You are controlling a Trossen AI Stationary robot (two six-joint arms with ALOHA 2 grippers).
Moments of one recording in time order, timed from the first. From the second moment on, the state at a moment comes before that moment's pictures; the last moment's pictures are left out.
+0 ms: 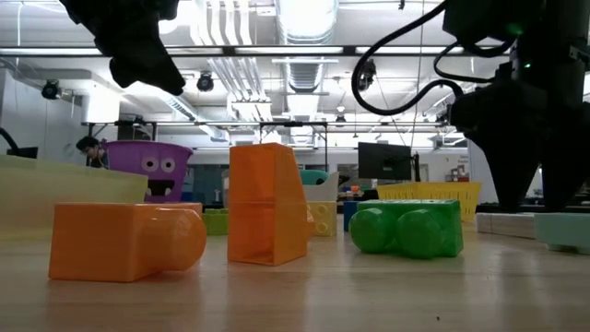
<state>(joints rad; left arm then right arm) -0.27 1.08 0.79 -0.56 -0.40 -0.57 0.37 1.59 0.84 -0.77 0.09 1.52</state>
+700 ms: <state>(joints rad) -0.27 1.08 0.79 -0.56 -0.38 -0.58 0.37 1.58 0.84 -0.84 0.09 1.52</state>
